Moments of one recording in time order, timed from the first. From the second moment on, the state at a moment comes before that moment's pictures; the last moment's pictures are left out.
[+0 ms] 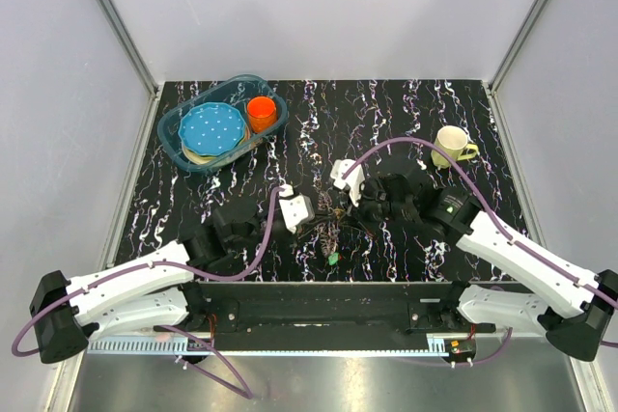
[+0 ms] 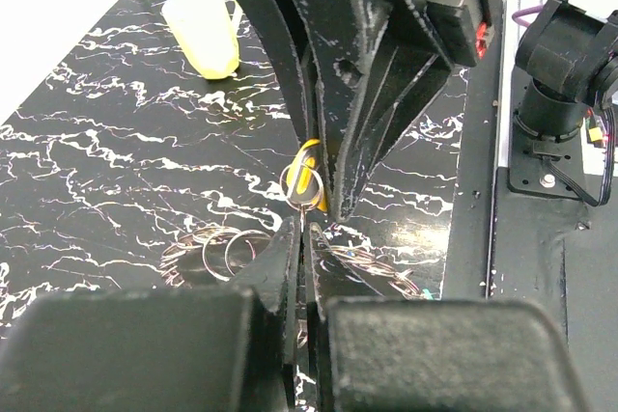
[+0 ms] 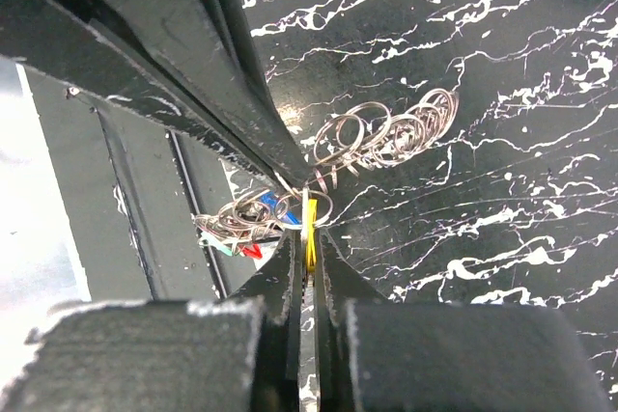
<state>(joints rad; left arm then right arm) -1.02 0.91 0.63 0.17 0.25 0.18 0.88 1.06 1.07 -0.62 -0.31 -0.20</state>
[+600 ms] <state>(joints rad) -1.02 0.91 0.61 0.19 0.26 0.22 0.88 1.09 1.10 -0.68 -0.27 -0.09</state>
